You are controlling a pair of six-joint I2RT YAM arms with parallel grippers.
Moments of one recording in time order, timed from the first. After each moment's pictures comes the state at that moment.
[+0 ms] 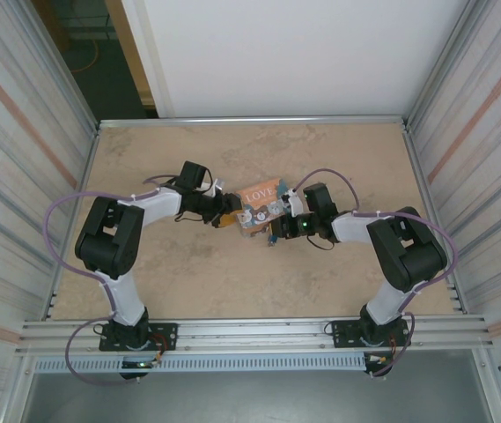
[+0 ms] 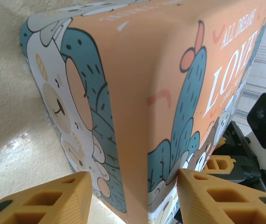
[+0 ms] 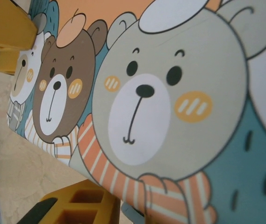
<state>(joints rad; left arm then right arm) -0.38 1.83 1.06 -0.25 0.76 -0.78 0.44 1.69 0.71 0.14 -0.63 0.33</state>
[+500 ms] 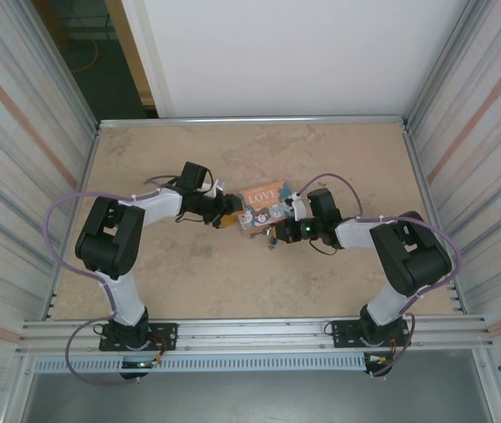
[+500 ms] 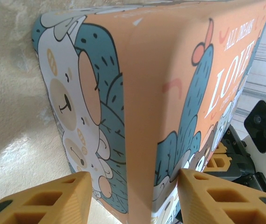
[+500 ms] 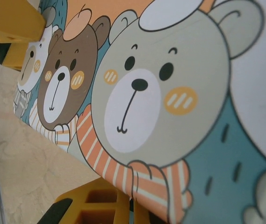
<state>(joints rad) -0.38 1.83 1.05 -0.23 0.76 -0.78 0.43 1.64 0.61 0.25 -0.63 0.38</state>
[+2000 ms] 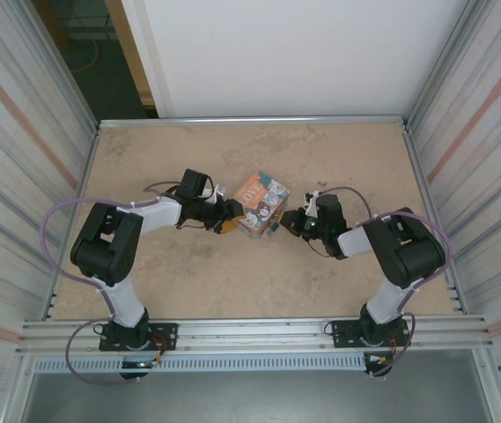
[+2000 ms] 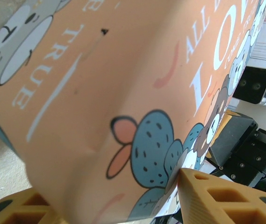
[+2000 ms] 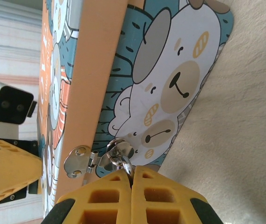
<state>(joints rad) -0.42 1.78 0.96 -0.14 0.74 -0.85 0.40 1.72 0.51 0.68 -0.49 1.02</state>
